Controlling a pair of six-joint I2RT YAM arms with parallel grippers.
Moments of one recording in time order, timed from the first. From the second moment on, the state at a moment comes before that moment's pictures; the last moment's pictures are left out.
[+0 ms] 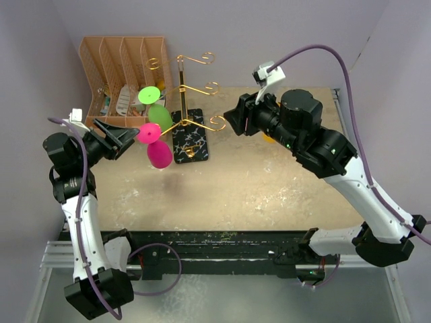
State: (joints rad) left arm 0.42 0.84 0.88 -0.23 0.92 -0.94; right arm 0.84 1.27 1.72 -0.61 0.17 0.20
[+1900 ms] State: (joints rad) left arm 0.36 1.04 0.85 -0.08 0.97 -0.99; right arm 0.84 1.27 1.66 -0.58 0.17 0.23
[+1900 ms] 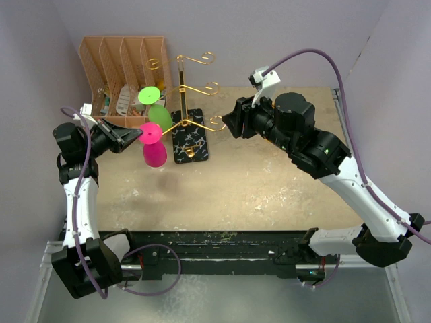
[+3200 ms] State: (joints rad) left arm 0.27 1.14 0.85 0.19 0.98 -1.26; right arm 0.84 1.21 1.61 -0.56 0.19 0.24
